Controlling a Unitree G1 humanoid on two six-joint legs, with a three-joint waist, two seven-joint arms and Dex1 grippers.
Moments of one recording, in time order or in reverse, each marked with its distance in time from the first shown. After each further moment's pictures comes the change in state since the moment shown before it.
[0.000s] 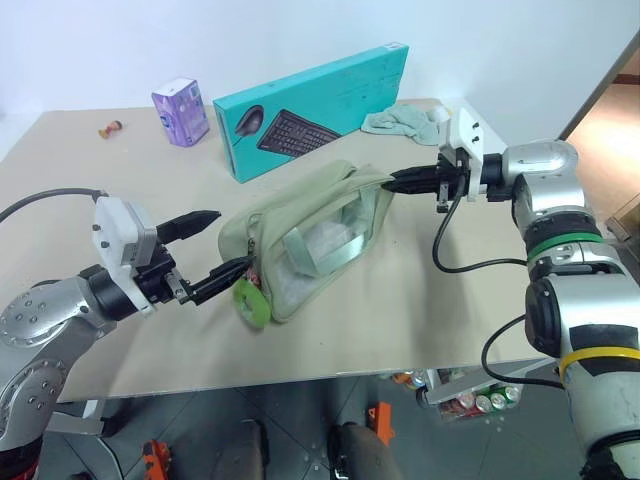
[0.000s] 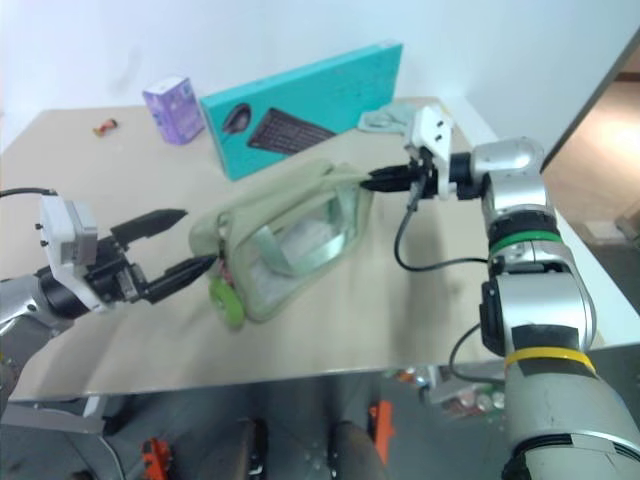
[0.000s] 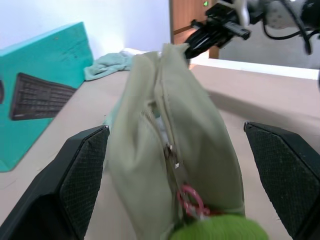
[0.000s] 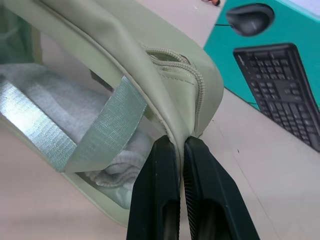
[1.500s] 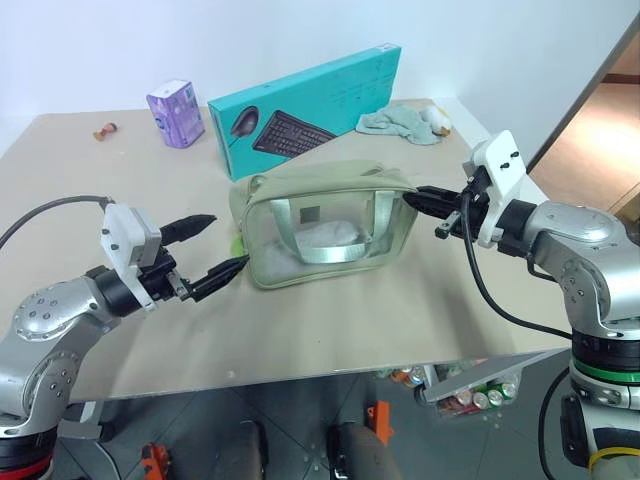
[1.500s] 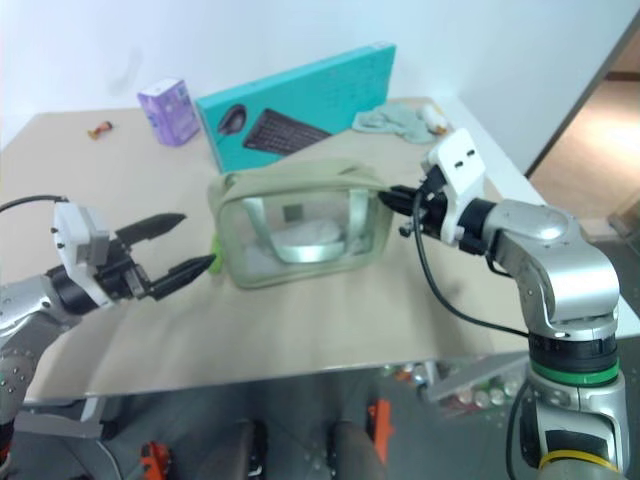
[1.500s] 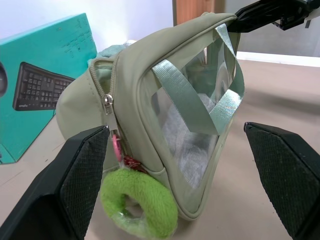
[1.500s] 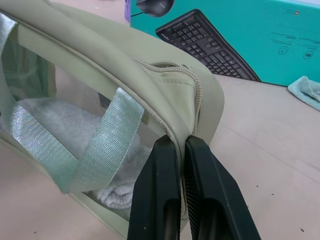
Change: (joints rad) left arm -0.017 -0.046 -0.048 0.105 0.118 -0.069 -0.071; right arm 0.600 -0.079 -0.158 -1.352 0.356 1.042 -0.742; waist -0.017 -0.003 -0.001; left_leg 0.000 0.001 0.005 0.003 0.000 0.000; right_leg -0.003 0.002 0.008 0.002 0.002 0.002
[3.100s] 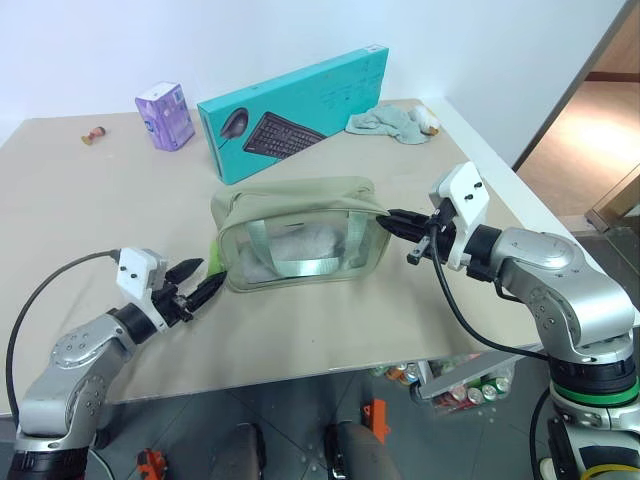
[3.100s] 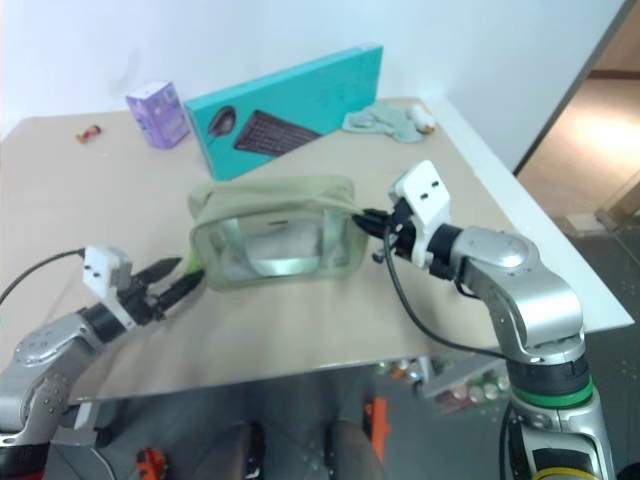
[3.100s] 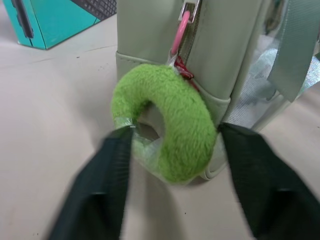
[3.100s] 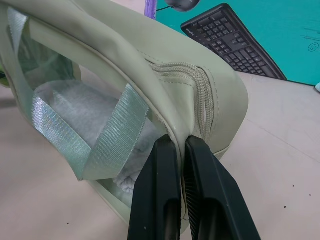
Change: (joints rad) left arm 0.101 -0.165 -0.039 0.197 0.130 -0.019 0.111; right arm 0.076 0.049 0.078 -0.066 0.005 -0.062 -0.039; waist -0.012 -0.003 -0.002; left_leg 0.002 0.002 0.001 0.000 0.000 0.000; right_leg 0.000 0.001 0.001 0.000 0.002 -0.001
